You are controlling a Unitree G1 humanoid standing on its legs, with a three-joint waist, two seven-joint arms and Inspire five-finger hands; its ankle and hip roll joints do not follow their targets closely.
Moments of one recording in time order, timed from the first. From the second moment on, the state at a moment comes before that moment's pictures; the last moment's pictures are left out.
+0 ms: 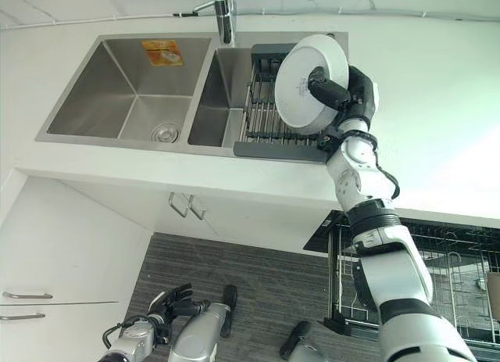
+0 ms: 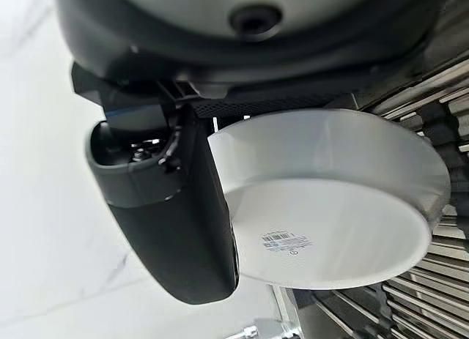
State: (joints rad) left arm -0.14 0.19 -0.24 1.03 -0.27 -0.02 -0.03; right arm -0.98 -0.51 0.19 0.68 0.75 -0.05 -0.39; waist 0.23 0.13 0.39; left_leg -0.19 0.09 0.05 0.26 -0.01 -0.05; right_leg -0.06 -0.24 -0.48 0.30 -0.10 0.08
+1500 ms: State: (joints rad) left arm -0.03 0.18 -0.16 1.09 -0.27 0.06 0.16; right arm 0.12 -0.36 0.06 0.14 0.60 -0.57 -0.33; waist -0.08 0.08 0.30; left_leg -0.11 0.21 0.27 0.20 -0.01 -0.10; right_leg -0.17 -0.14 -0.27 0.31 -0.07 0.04
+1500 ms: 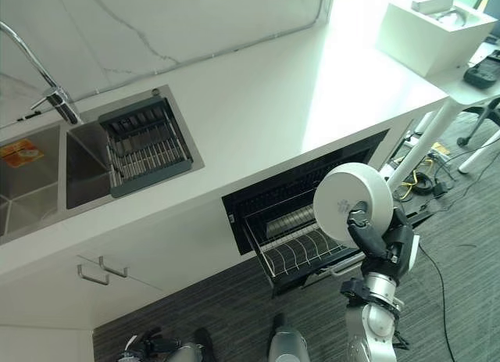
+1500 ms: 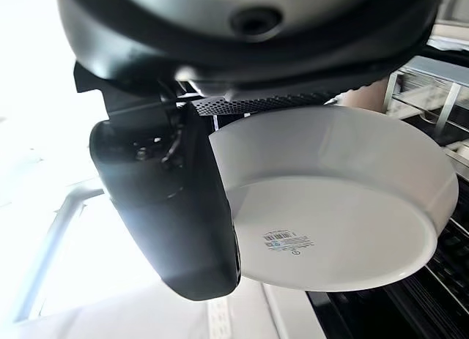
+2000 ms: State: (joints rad) left arm -0.14 0.22 -0.16 1.07 -0.31 0.03 0.10; right arm -0.08 -0.43 0.09 0.37 0.30 -0.58 -0.44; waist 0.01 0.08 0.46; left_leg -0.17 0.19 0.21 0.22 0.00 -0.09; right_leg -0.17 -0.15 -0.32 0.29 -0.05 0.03
